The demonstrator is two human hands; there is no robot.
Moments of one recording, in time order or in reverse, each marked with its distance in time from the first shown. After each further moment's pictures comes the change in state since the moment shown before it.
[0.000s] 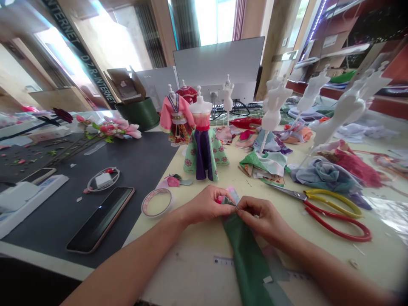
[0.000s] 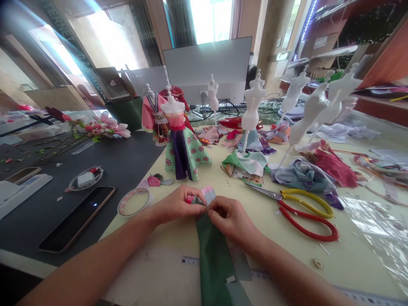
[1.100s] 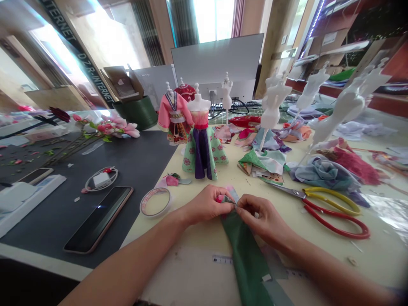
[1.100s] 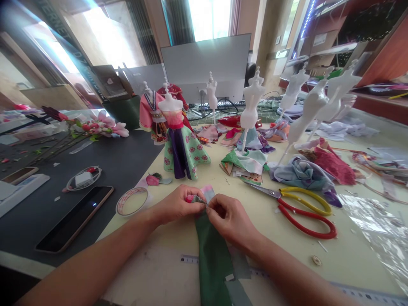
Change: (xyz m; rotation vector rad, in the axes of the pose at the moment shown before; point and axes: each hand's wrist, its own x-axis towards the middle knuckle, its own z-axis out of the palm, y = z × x) left_hand 0.003 -0.005 0.004 0.030 0.039 -0.030; right_hand -0.003 -0.002 0.001 -0.073 0.052 0.018
